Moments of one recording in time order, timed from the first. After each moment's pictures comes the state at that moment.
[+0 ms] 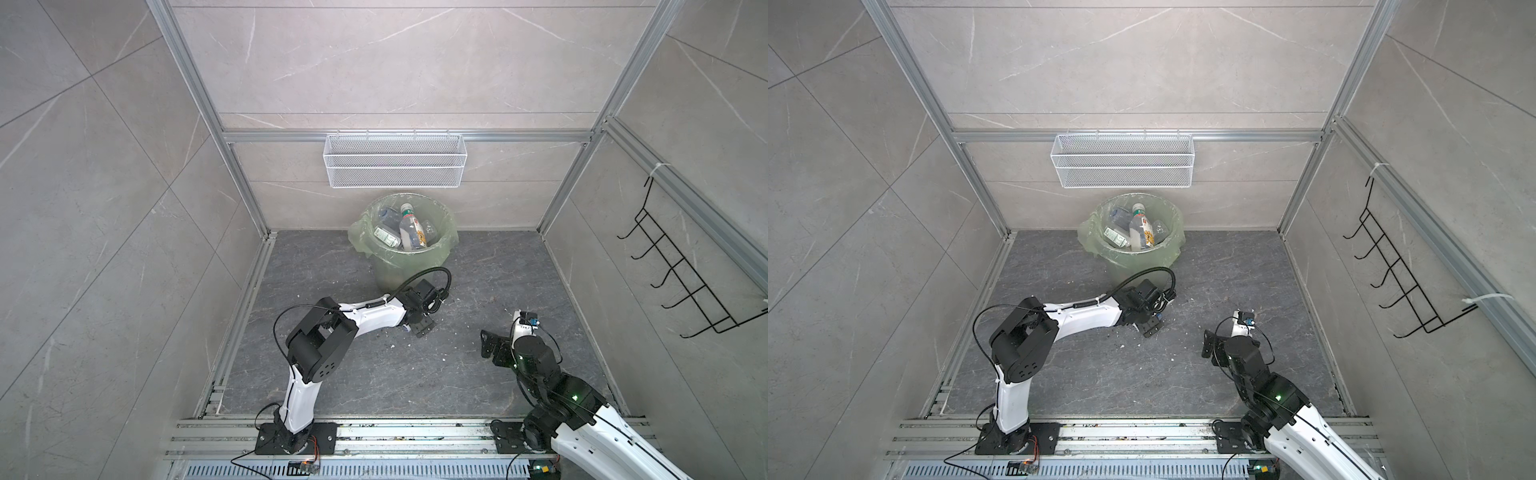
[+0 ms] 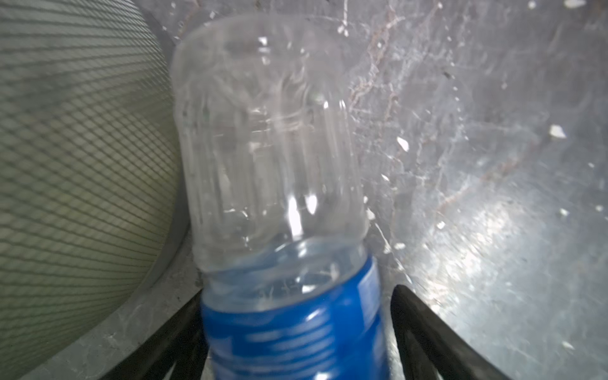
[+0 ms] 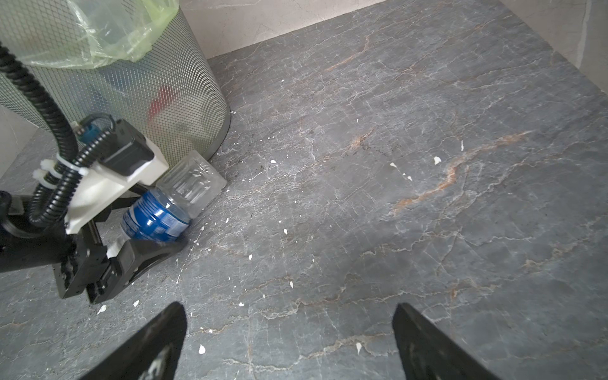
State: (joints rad) left arm -0.88 2.00 1.37 -0.45 -0.14 0.24; right arm 0.62 0.47 0.40 -0.54 0.41 0.57
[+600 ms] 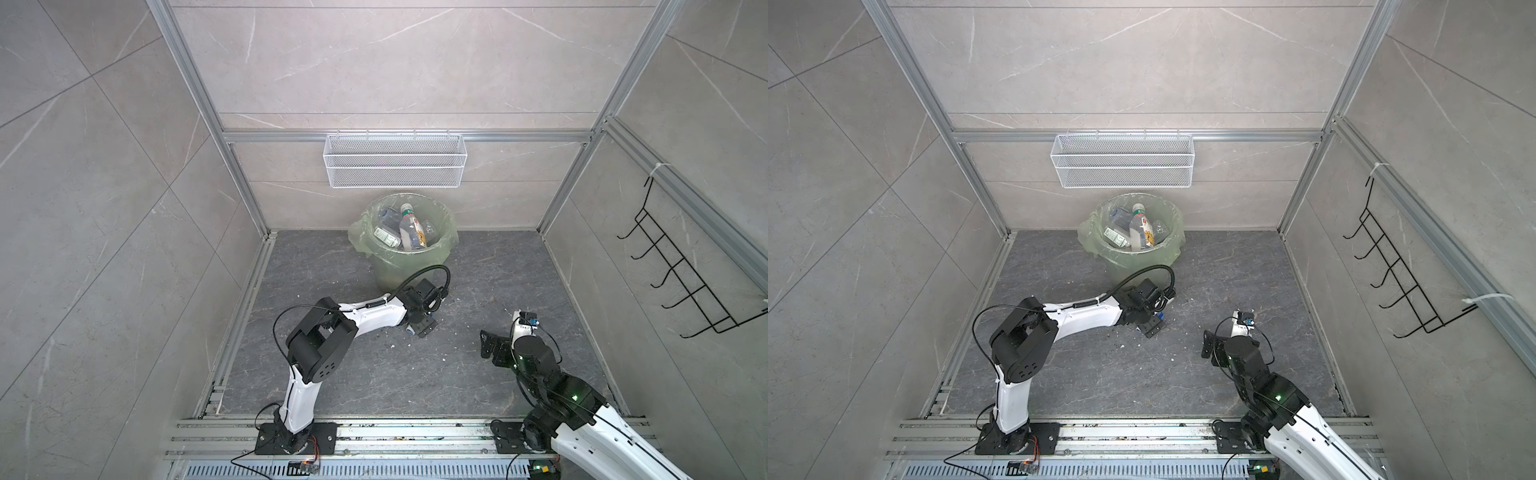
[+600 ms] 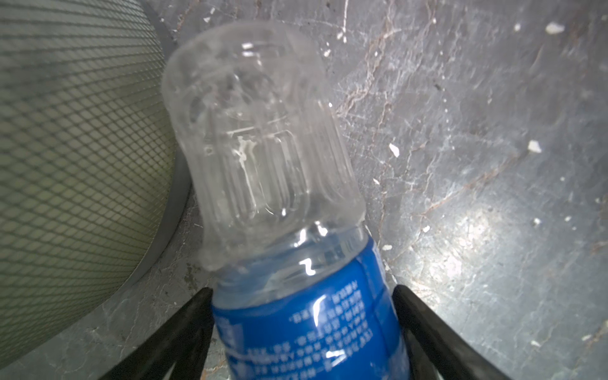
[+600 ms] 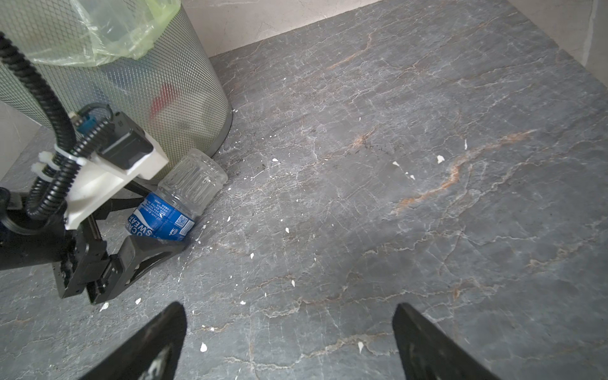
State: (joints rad) left arm -0.88 2.00 1.38 -0.46 -0.12 0.13; right arm 0.62 0.47 0.40 -0.54 0.40 0.57
